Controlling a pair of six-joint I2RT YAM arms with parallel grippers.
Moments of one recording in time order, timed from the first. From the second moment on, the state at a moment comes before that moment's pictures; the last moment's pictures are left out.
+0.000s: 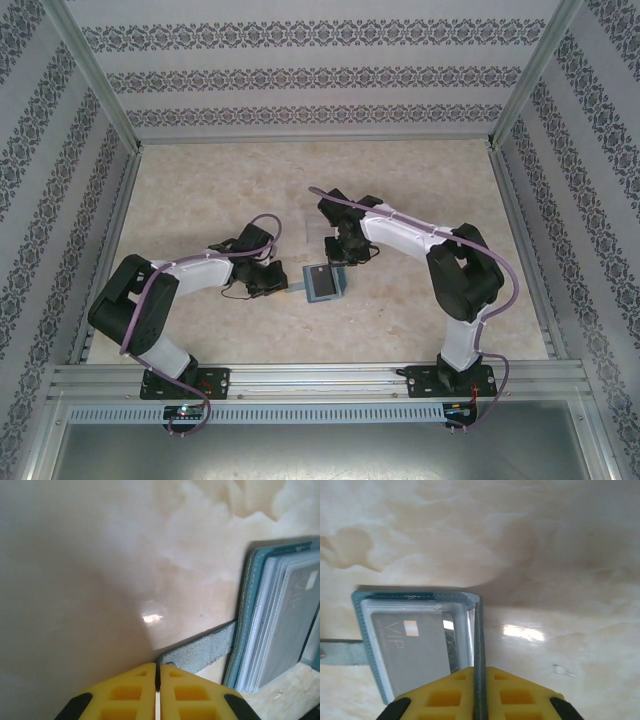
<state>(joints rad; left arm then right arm) -0.47 1.58 0.73 -0.34 0.39 -0.76 0.65 1.85 1.33 -0.86 -0.14 0.59</state>
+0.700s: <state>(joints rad) -0.46 1.41 0.87 -0.56 0.28 -0.71 0.65 1.72 1.03 -0.44 -0.27 0.87</state>
